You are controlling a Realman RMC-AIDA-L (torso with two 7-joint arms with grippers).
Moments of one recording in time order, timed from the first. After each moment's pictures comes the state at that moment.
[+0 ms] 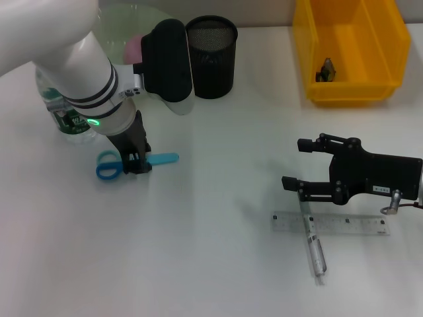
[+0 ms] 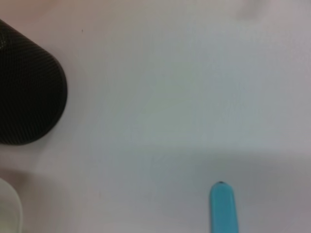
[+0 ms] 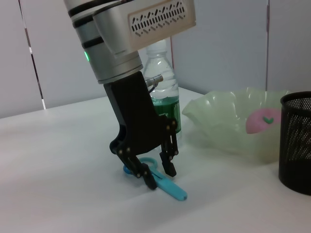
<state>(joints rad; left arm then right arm) -0.90 -2.08 1.59 0.85 2.71 1.27 -2.05 0.44 2.06 -0.87 -0.52 -1.83 -1.41 1.06</state>
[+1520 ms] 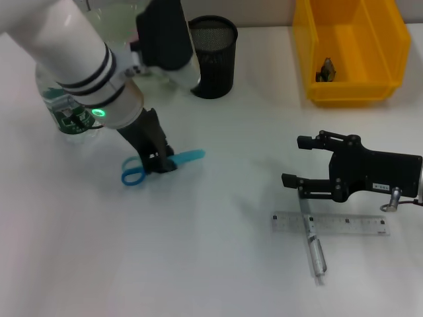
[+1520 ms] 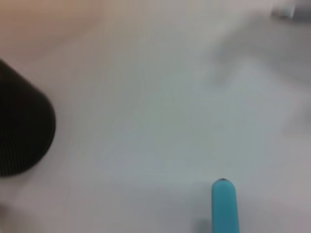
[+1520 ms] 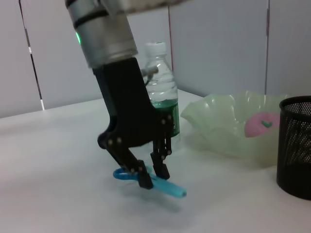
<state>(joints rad) -0.90 -2.08 1.47 0.91 2.59 1.39 -2.06 0.45 2.06 -0.87 -0.52 -1.83 -1.41 1.05</state>
